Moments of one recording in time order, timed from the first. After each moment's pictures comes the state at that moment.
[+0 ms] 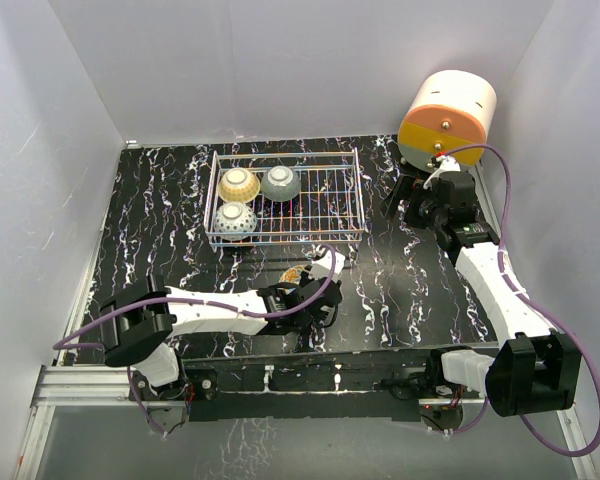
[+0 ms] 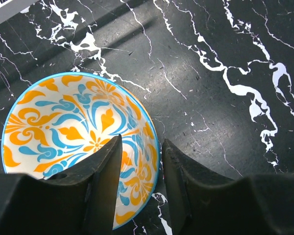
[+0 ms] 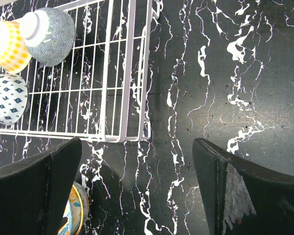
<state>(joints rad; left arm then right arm) -1.26 1.60 0.90 -0.11 -0.57 -0.48 0.08 1.17 0.94 -0.29 -0.21 0.36</state>
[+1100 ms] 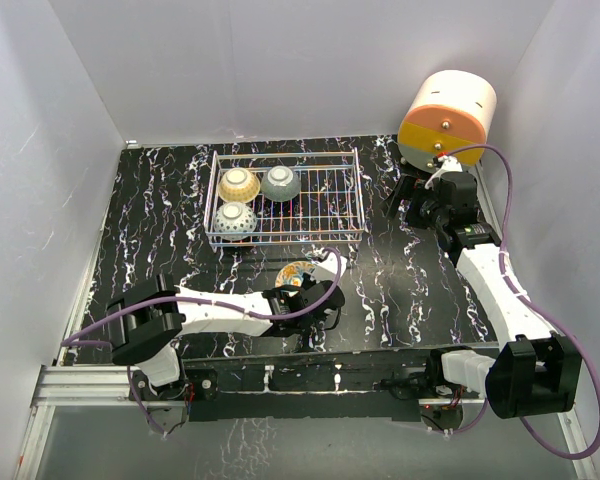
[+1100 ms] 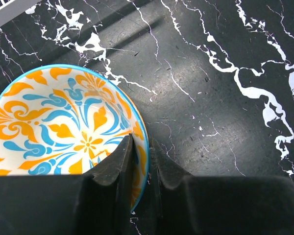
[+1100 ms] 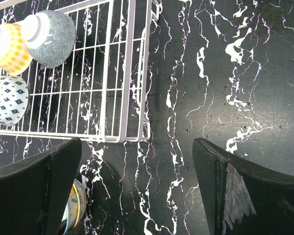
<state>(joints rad) -1.26 1.63 0.90 -0.09 -0.61 -0.47 0.08 1.16 0.93 -0.29 -0.21 0.36</state>
